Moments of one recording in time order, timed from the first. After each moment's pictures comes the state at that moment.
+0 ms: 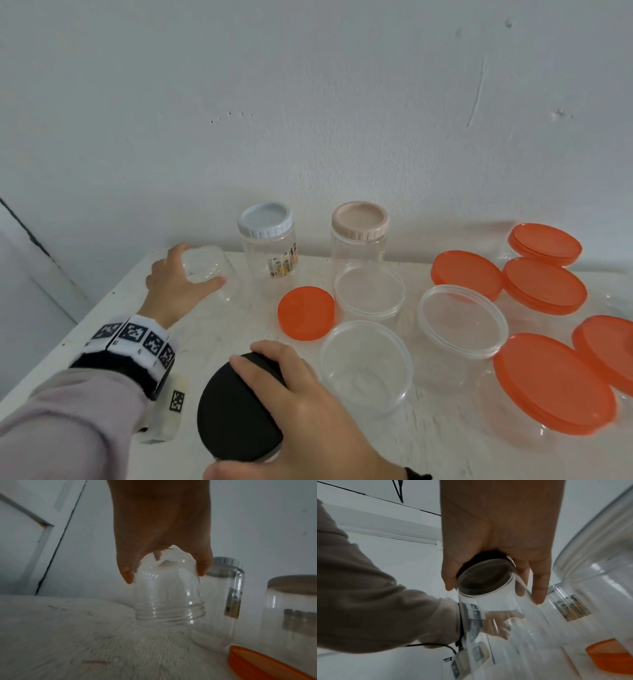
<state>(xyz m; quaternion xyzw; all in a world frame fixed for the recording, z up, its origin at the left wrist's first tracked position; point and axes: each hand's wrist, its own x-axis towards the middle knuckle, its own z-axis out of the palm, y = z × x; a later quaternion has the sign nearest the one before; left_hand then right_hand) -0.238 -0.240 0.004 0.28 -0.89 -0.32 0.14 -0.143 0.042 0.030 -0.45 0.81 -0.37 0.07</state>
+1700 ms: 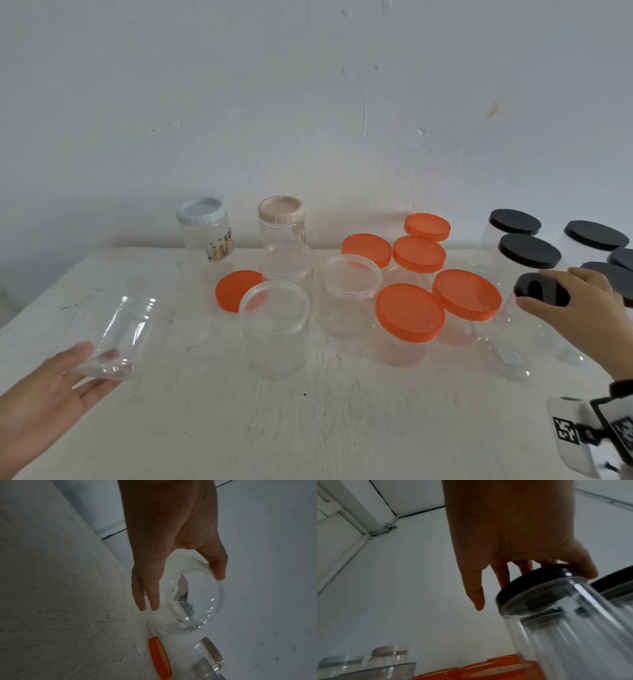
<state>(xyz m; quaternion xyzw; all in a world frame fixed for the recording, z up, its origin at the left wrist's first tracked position) -0.068 -0.274 -0.114 0.18 -0.48 -0.85 0.12 -0.188 0.417 0.053 0.13 0.95 -0.23 -0.14</state>
